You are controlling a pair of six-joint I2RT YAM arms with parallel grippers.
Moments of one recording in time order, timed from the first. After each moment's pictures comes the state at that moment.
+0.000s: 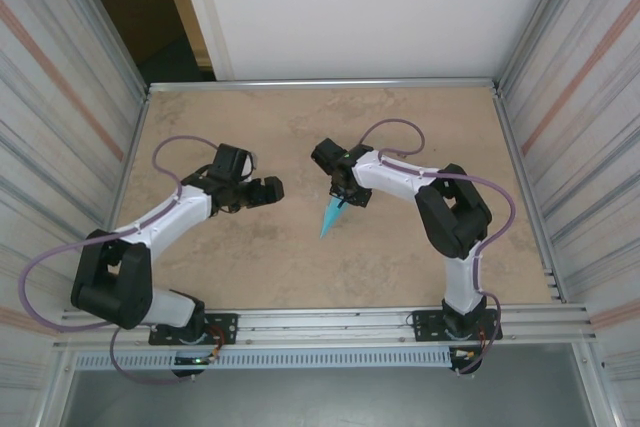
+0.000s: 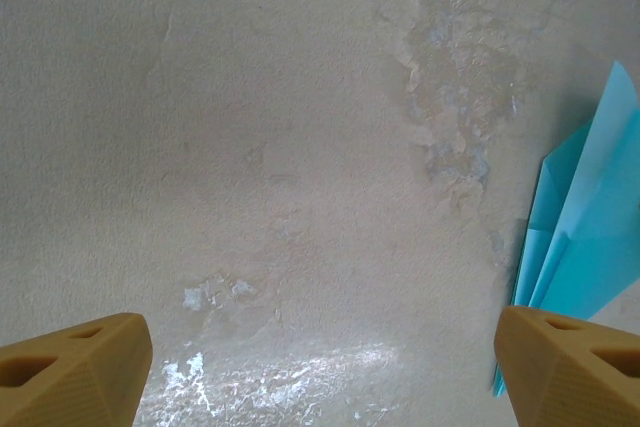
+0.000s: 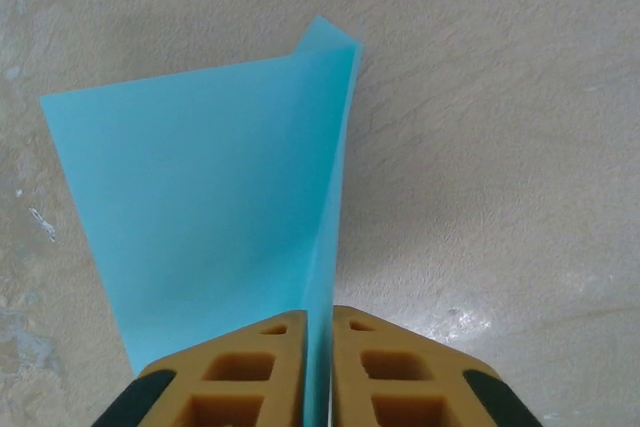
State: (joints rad) left arm -0.37 1.39 0.85 -0.45 0.18 -0.49; right arm 0.74 1.96 1.42 -0.85 0.30 1.18
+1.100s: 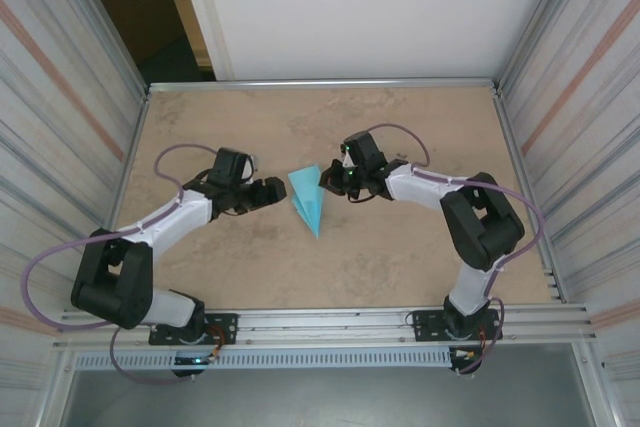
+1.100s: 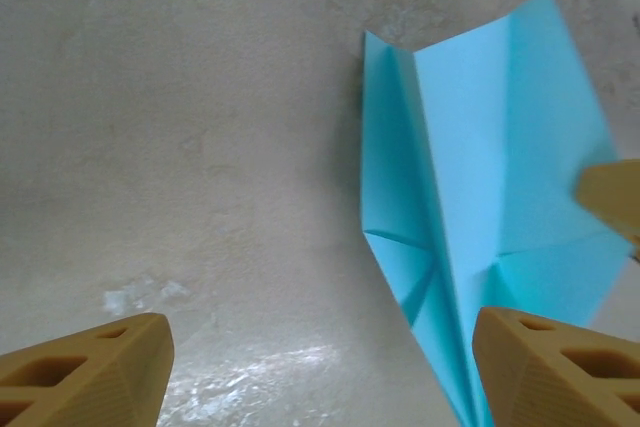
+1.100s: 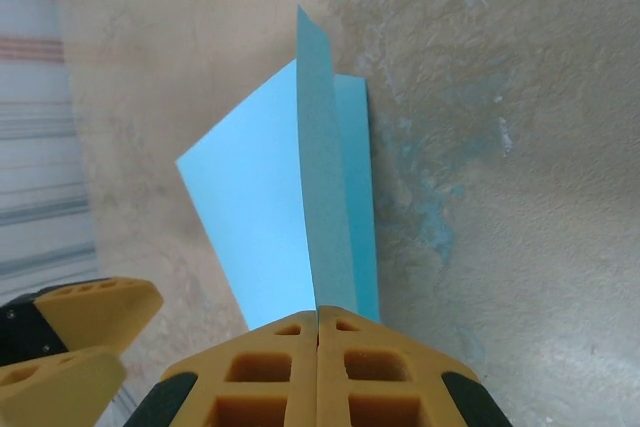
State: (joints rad) left arm -0.37 1.39 0.79 -0.32 0.30 -0.61; right arm 0.59 1.80 1.06 -0.06 -0.40 0.96
